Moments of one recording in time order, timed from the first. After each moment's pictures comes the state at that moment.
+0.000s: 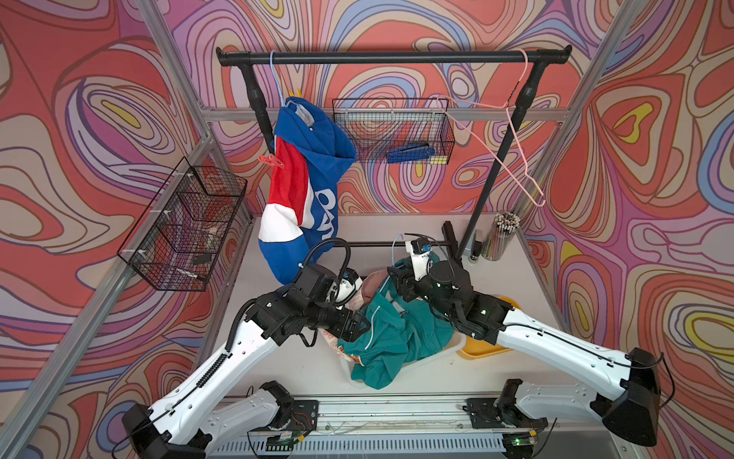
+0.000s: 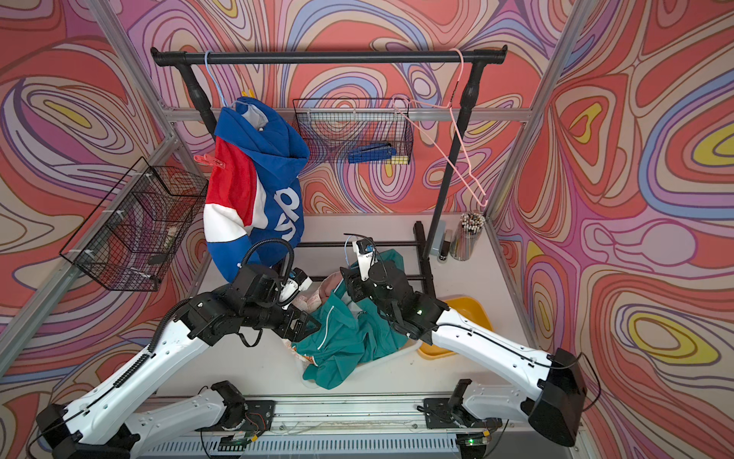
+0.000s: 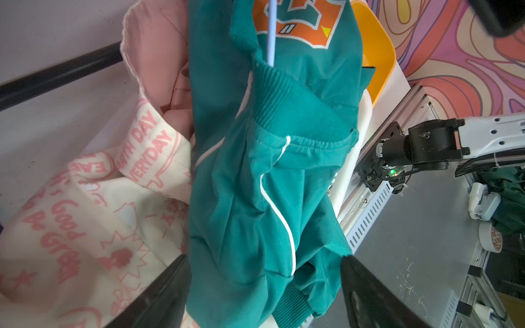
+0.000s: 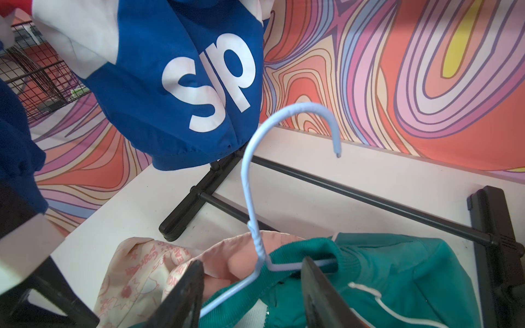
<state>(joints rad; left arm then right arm) -0.65 1.02 1.06 -0.96 0.35 -0.24 0.89 1.22 1.01 -0.10 0.27 0.22</state>
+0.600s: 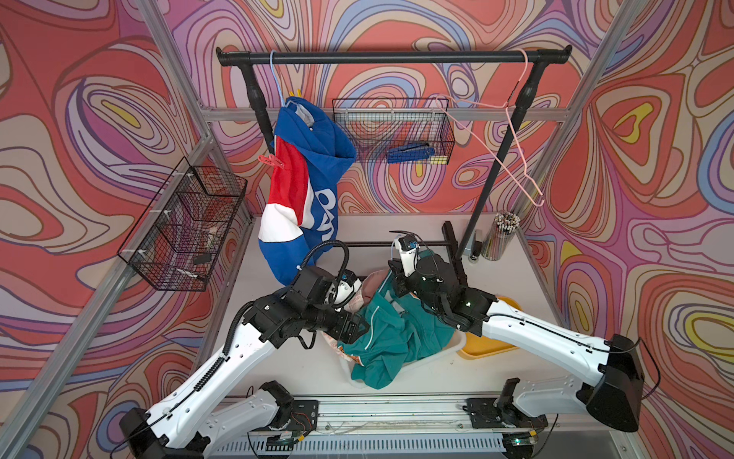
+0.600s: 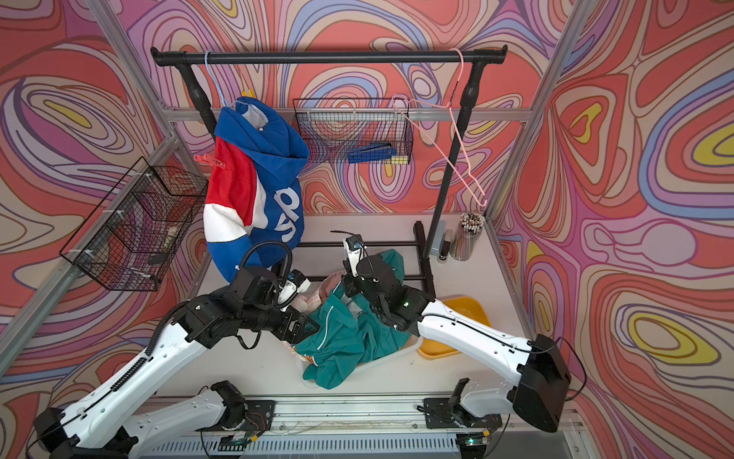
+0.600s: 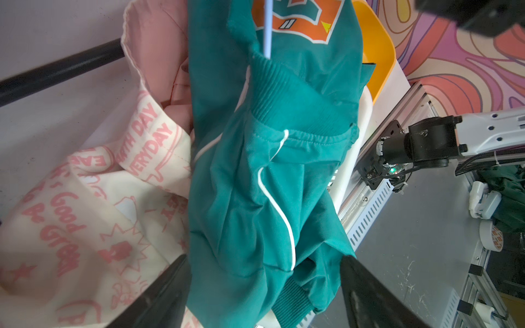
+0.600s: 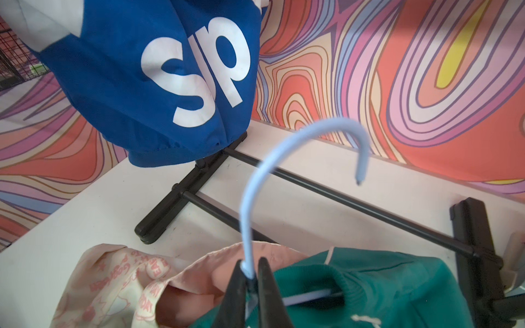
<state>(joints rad) -0.65 0.99 1.05 -0.96 0.35 -0.24 0.89 1.33 1.07 -0.09 0.30 0.16</state>
